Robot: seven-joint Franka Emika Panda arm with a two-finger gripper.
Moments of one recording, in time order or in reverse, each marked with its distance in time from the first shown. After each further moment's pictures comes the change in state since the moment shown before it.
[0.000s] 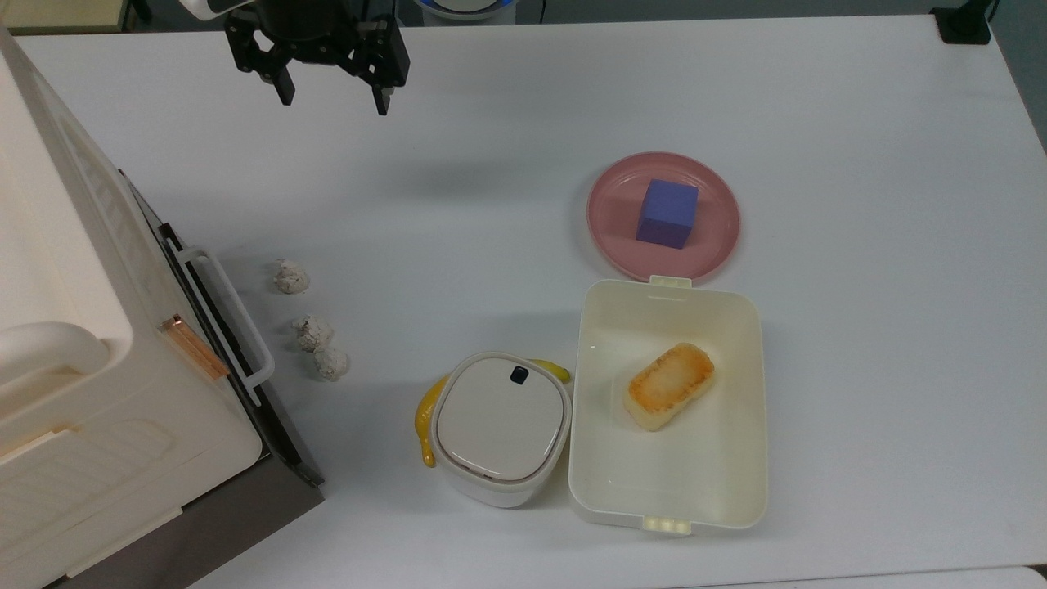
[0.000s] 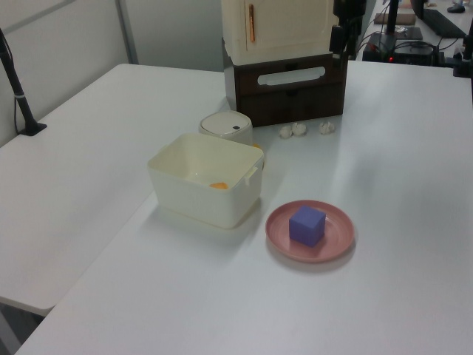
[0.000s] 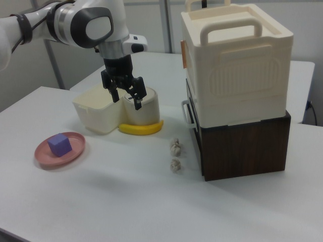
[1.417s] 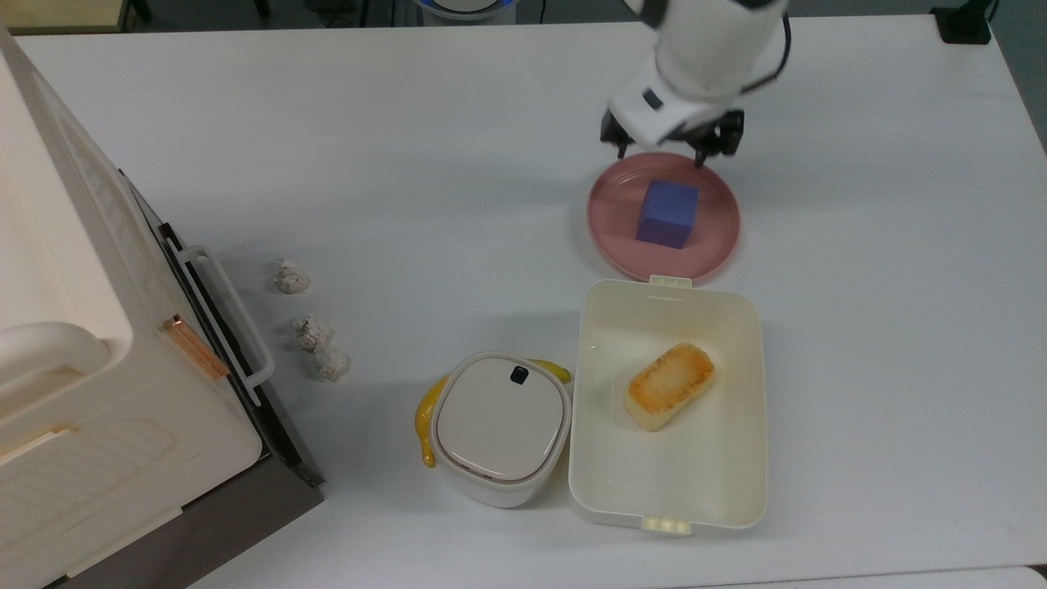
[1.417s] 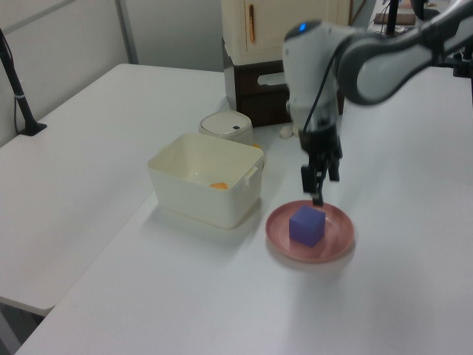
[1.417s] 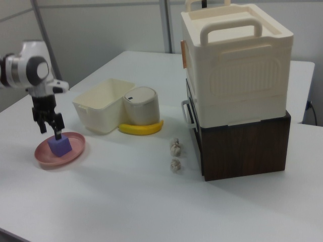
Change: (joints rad) arm -0.028 0.222 0.667 -0.120 -0.103 0.136 0.652
